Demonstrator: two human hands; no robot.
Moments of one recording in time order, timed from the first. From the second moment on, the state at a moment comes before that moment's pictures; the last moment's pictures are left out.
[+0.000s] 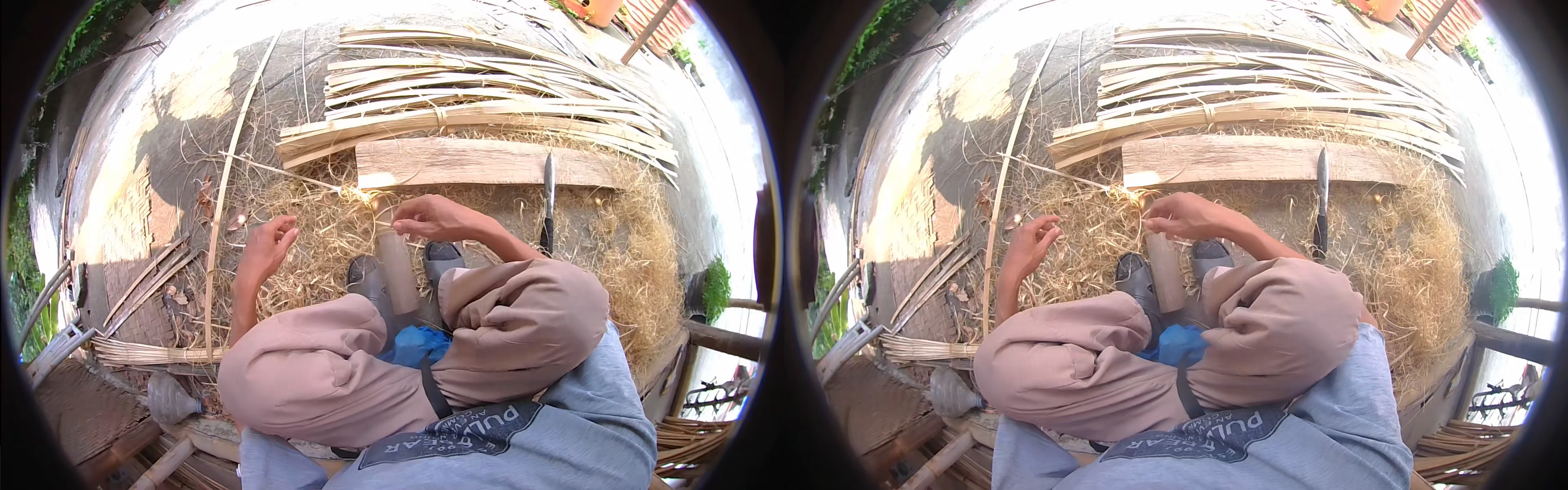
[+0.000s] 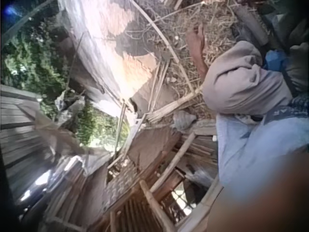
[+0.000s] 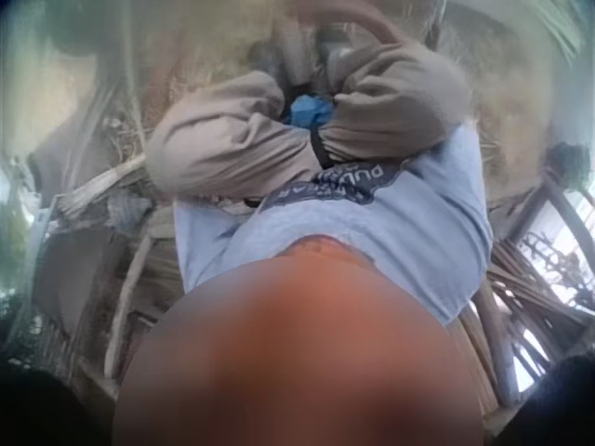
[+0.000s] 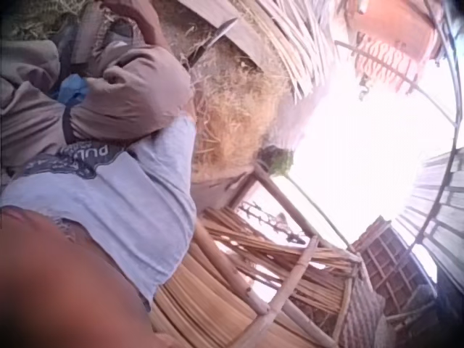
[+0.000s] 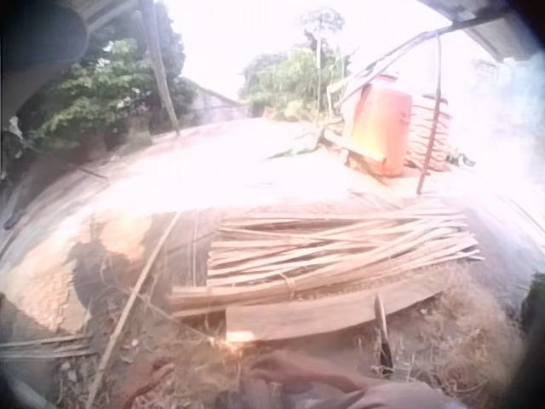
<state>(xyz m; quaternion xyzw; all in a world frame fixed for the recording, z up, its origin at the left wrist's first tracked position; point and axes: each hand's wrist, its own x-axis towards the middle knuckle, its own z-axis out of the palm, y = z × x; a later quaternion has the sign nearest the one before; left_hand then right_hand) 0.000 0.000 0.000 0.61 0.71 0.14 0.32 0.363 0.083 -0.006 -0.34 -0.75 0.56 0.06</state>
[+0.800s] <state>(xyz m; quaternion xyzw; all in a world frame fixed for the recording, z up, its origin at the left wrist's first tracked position) -0.008 0.285 -0.194 0.74 0.67 -0.03 0.07 0.629 0.016 -0.221 -0.90 -0.42 0.10 0.04</state>
